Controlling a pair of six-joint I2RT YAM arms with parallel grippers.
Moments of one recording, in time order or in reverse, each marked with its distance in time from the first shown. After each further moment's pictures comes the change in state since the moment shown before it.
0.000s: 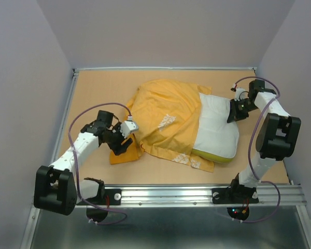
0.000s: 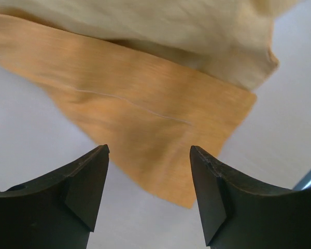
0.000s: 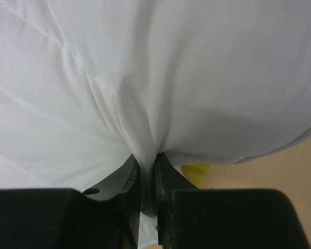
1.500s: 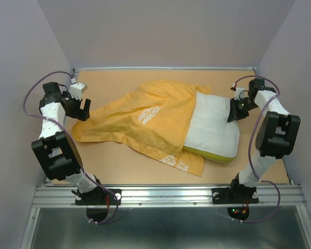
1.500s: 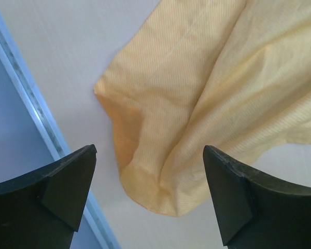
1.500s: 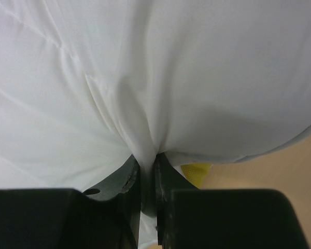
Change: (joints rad) left arm 0.593 0.393 0.487 -0.018 0.022 -0.021; right arm 0.000 0.032 0.044 -0.033 0.007 -0.007
